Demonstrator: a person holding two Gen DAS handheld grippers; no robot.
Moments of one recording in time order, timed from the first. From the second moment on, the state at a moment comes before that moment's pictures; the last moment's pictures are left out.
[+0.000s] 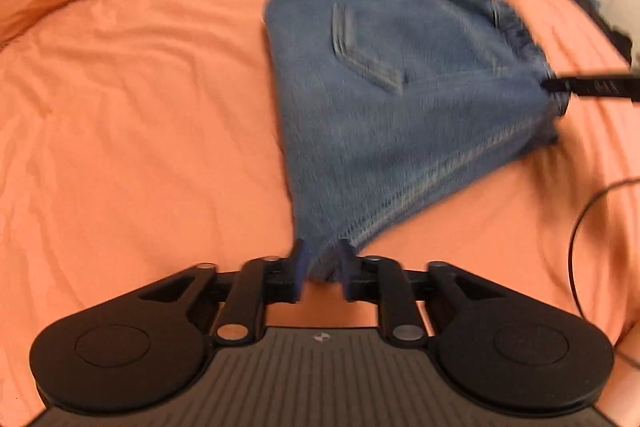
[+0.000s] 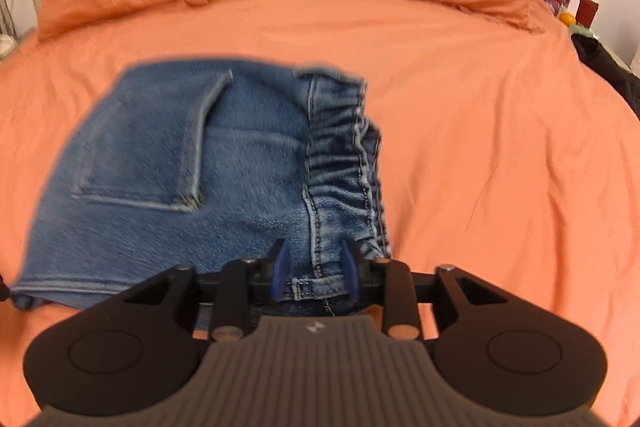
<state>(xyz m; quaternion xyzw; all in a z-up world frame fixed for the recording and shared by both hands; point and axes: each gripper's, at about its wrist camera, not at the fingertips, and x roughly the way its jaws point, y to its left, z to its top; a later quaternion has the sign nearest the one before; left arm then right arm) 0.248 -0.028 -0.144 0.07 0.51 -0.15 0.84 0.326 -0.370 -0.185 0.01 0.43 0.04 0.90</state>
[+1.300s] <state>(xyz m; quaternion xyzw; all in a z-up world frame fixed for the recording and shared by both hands) 0.406 0.002 -0.202 -0.15 0.52 -0.21 0.82 0.344 -0.477 -0.304 0.47 0.42 0.12 0.77</state>
